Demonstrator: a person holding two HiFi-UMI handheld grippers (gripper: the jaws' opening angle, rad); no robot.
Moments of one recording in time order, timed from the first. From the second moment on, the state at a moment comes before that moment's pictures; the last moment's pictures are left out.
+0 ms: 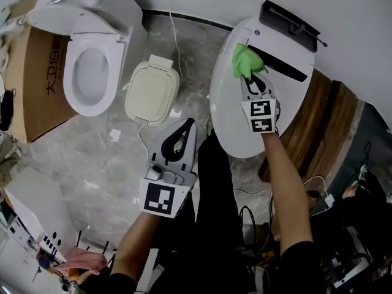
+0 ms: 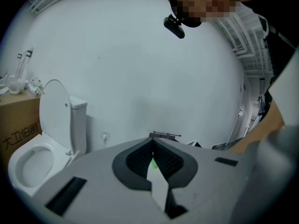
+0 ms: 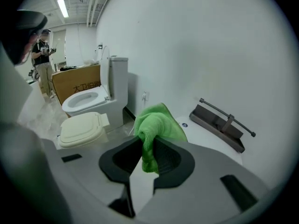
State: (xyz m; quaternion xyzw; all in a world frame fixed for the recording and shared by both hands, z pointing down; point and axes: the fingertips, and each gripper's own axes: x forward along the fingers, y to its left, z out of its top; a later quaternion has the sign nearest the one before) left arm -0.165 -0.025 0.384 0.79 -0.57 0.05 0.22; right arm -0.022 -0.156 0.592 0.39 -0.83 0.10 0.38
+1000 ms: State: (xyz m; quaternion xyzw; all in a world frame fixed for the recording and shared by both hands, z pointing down) left arm -0.143 -0.092 0.414 0.76 -0.60 0.05 0.23; right arm -0.034 -0.276 0.661 0.32 -0.81 0.11 0.48
